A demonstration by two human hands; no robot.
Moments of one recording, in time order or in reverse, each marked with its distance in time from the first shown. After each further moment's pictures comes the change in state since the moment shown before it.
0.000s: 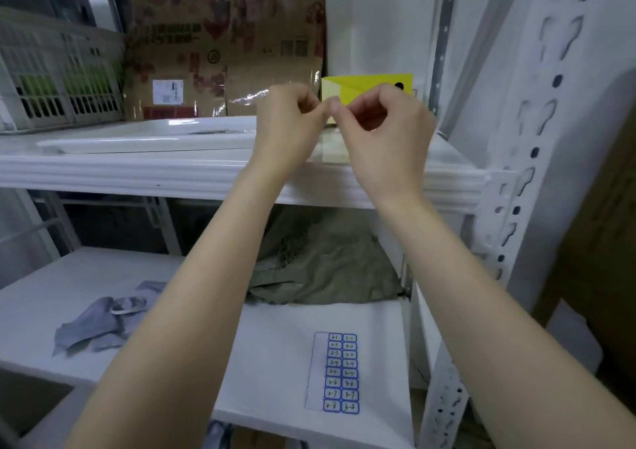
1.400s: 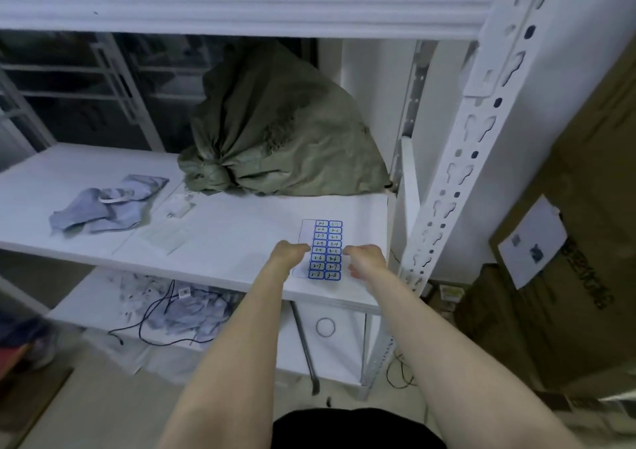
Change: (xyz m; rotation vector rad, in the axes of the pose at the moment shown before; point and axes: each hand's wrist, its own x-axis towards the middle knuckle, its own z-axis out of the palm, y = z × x) left_hand -0.300 -0.215 0.123 -0.022 -0.602 -1.270; right_hand -0.304 0.203 -0.042 -0.139 -0.578 1.448
